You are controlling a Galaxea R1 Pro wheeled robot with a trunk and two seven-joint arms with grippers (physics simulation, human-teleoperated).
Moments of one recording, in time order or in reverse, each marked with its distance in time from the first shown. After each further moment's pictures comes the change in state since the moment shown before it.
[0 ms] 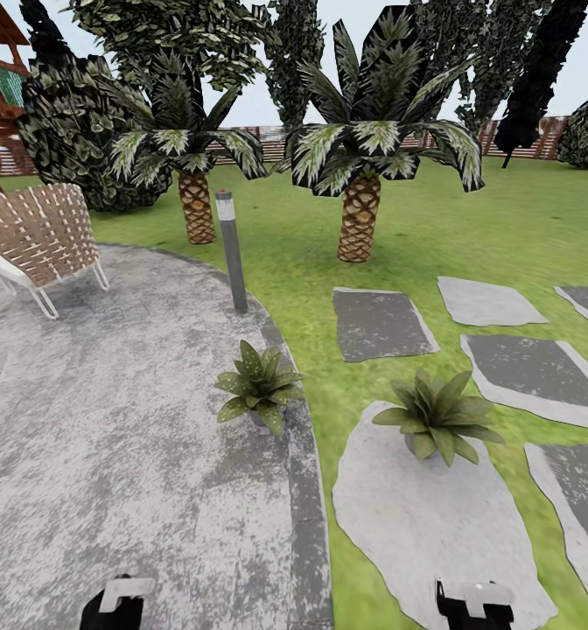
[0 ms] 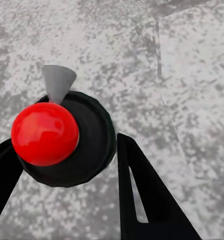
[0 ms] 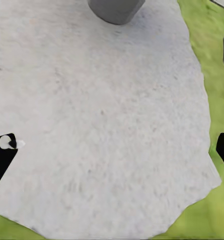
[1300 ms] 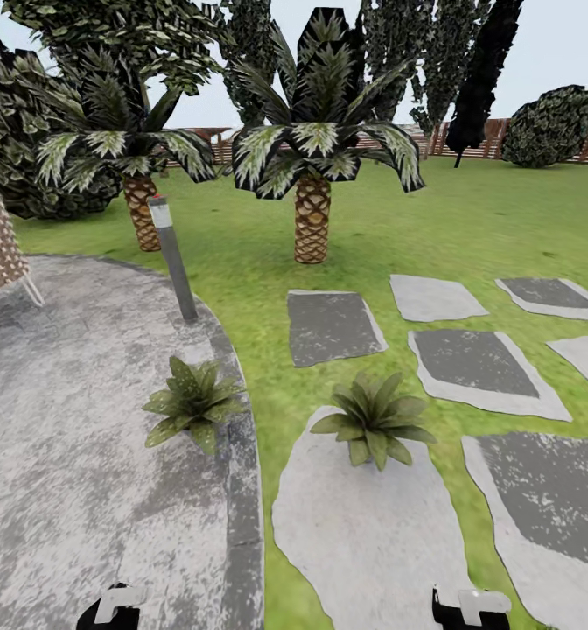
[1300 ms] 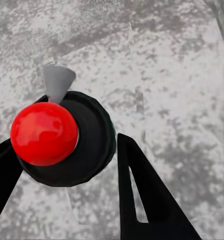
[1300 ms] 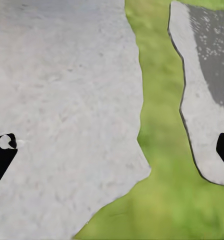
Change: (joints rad) left arm 0.020 0.000 0.002 0.005 0.004 -0.014 0.018; right arm 0.000 0.015 -0.019 0.029 0.000 -0.002 0.001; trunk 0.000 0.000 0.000
